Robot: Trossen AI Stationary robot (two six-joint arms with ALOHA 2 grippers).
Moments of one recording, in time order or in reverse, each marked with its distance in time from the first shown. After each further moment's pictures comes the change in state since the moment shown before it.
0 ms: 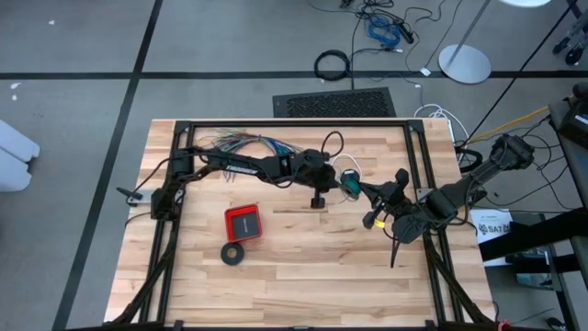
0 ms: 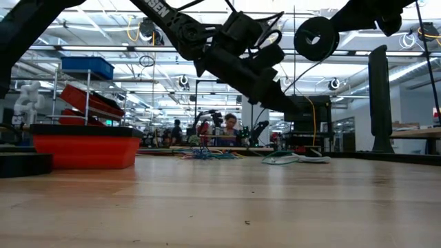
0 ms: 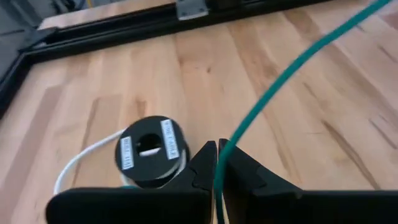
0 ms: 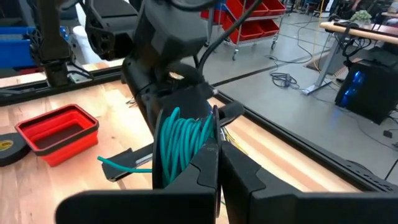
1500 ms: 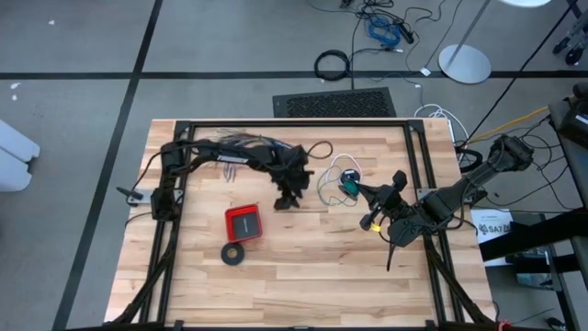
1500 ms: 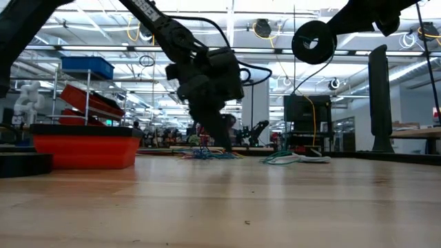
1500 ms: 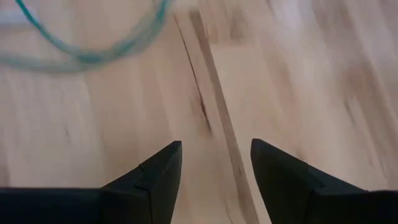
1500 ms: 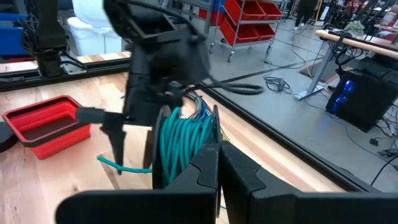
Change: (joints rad) left arm 0.111 -0.091 -0.114 -0.589 0.351 0.069; right arm -0.001 0.048 -0.001 0.020 0.017 -0.034
